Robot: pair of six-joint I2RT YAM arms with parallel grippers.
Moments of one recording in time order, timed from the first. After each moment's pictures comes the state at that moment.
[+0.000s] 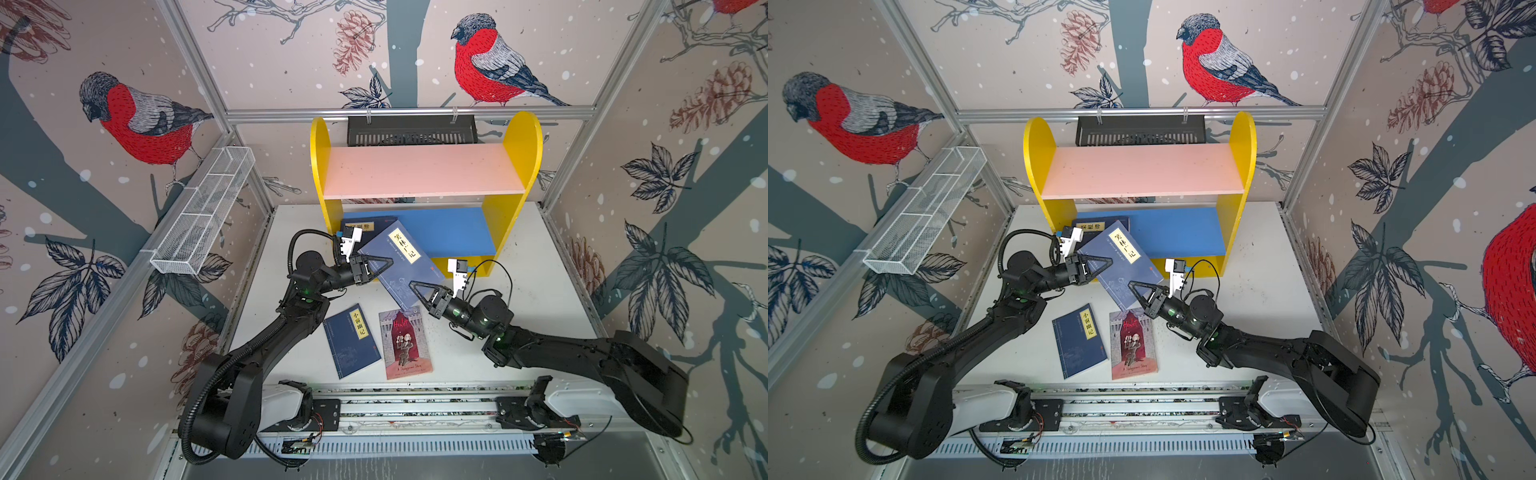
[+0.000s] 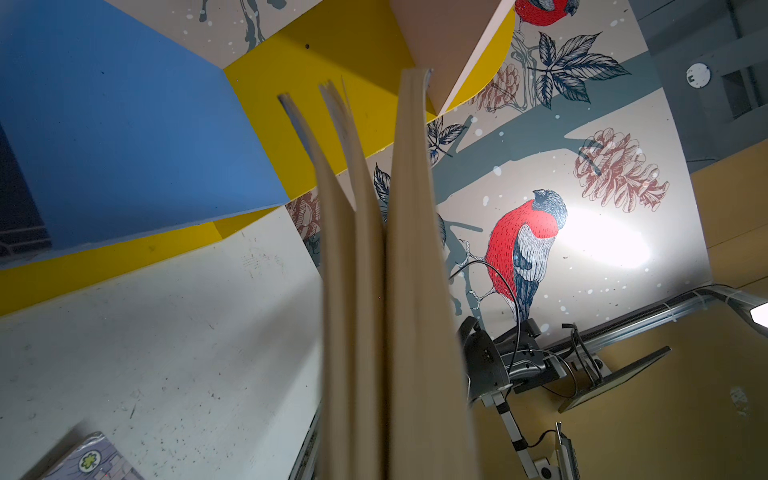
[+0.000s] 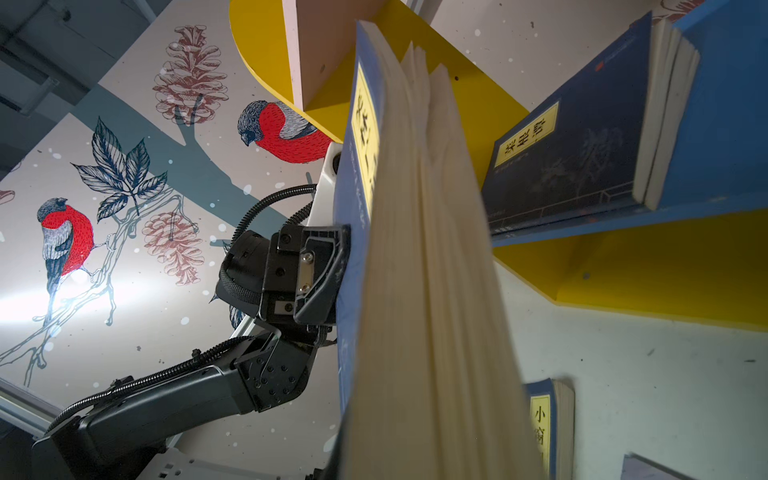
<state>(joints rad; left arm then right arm) -0.29 1.24 0.62 0.73 1.03 -1.16 0.90 1.27 0.44 1.00 -0.17 0.97</state>
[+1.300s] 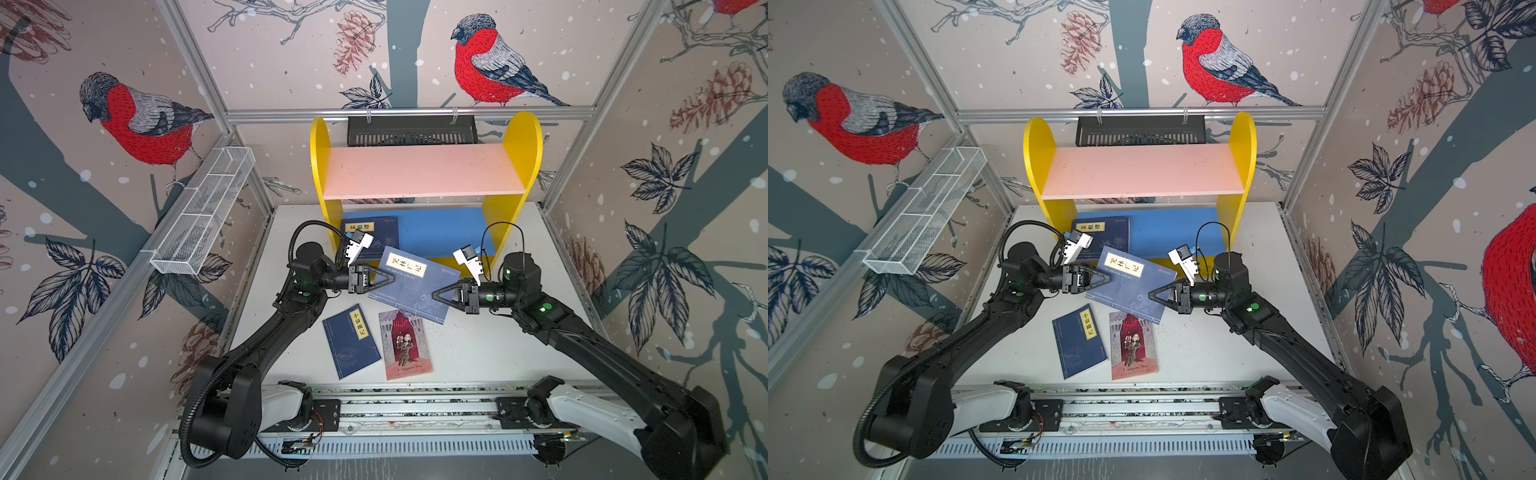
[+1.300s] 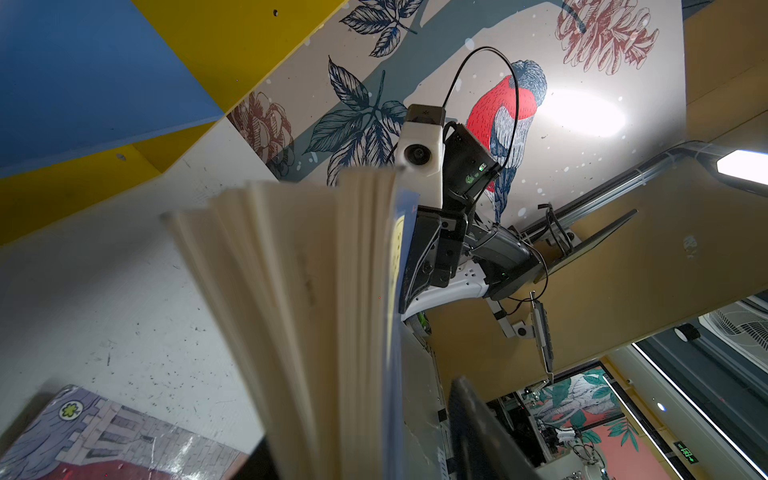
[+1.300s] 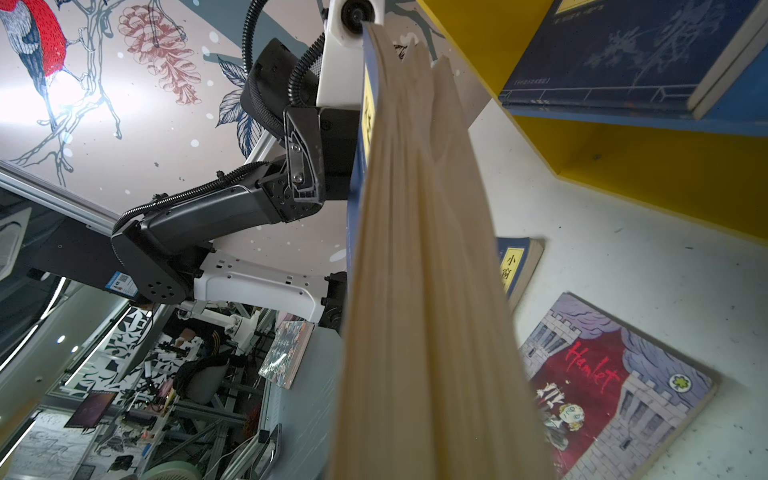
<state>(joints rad) -0.26 1.24 0.70 0.54 1.36 -0.94 0.55 1.05 0.74 0.02 -0.96 0.60</state>
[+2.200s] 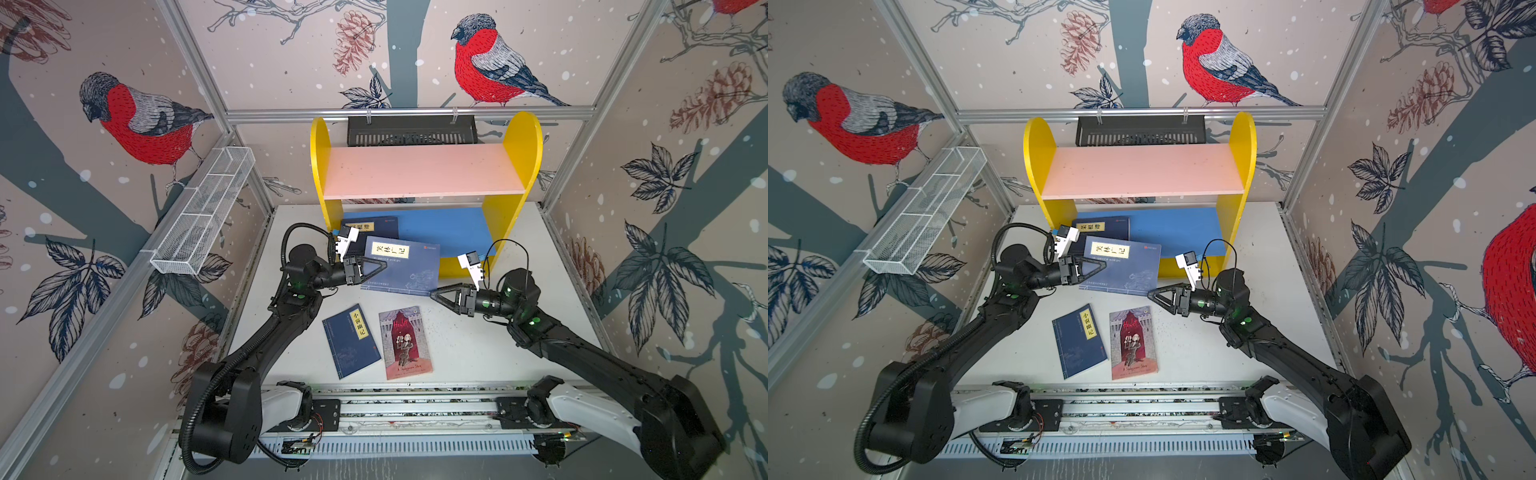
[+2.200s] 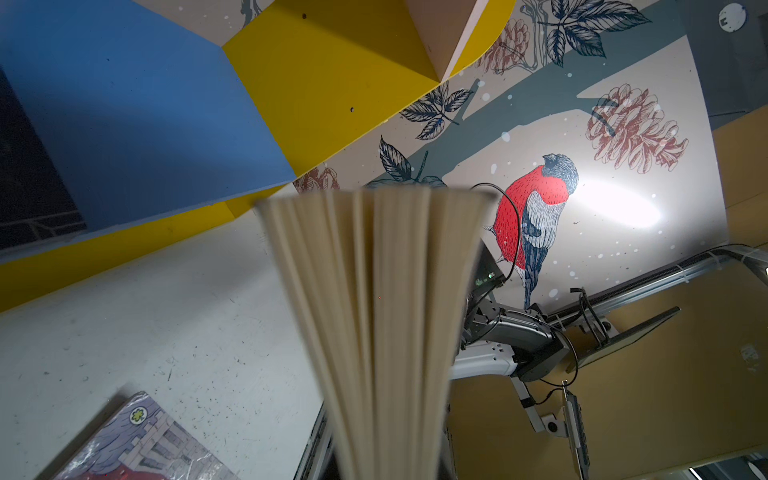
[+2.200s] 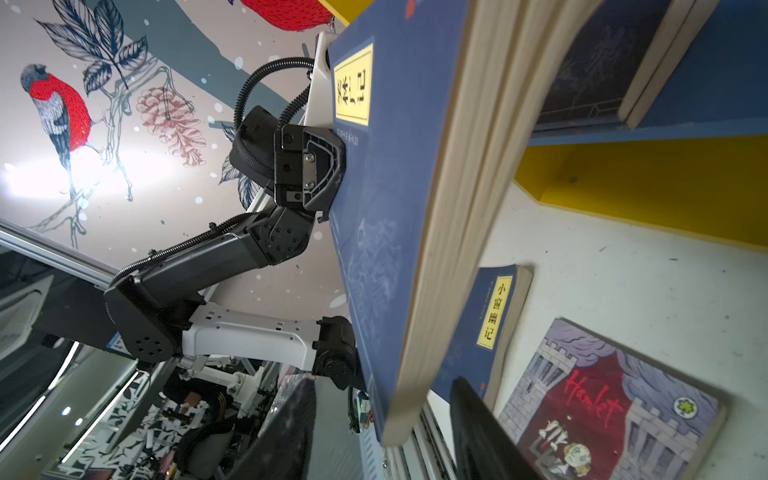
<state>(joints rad) -0.20 1.21 0.67 0.56 1.17 -1.03 0.57 1.04 0.49 0.49 -0.83 0.85</state>
